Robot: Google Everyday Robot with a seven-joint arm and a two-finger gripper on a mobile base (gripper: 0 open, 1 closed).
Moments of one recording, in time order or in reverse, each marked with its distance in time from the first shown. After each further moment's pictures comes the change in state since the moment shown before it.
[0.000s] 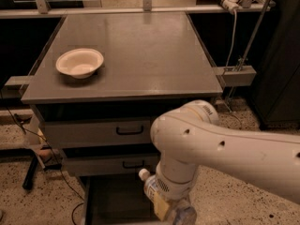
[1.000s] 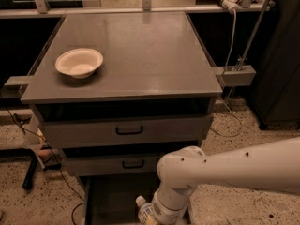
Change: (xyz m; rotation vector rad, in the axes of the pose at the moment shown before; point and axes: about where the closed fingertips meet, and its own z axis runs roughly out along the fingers) arm -0.010 0.022 0.147 -0.238 0.015 0.163
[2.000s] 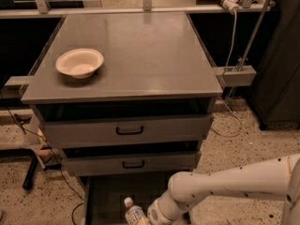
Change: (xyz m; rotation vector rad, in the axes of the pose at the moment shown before) arm -0.058 -0.003 0.104 -0.307 -0.198 0.013
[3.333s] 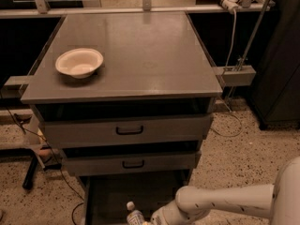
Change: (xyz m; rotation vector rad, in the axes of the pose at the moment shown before) arm -0.010 -0.055 0.072 -0.170 -0.104 0.083
